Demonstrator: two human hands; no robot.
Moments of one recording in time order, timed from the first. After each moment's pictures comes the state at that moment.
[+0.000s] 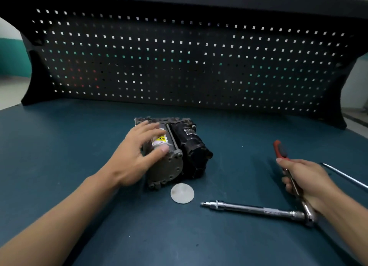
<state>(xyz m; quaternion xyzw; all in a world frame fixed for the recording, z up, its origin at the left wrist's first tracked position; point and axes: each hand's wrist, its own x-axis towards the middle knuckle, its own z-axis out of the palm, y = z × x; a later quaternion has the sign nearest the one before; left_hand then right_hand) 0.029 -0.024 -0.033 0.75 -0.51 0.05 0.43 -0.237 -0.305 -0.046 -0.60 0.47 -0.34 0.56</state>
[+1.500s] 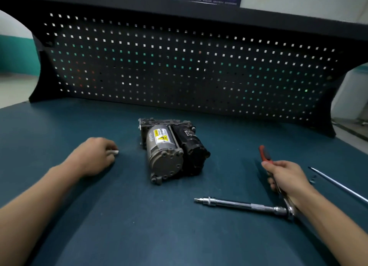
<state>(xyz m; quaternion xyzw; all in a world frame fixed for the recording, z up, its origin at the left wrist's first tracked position) 0.095 0.040 -0.039 0.93 -0.34 0.04 0.16 -0.229 -0.305 -0.056 -0.65 0.44 -0.34 0.52</state>
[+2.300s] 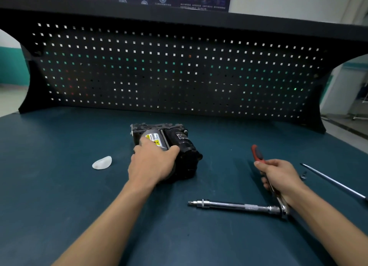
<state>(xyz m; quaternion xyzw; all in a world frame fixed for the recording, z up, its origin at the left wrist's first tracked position) -0.035 -0.068 -0.016 0.90 -0.18 -0.01 0.40 -0.232 -0.305 -0.059 -0.65 0.43 -0.34 0.52</state>
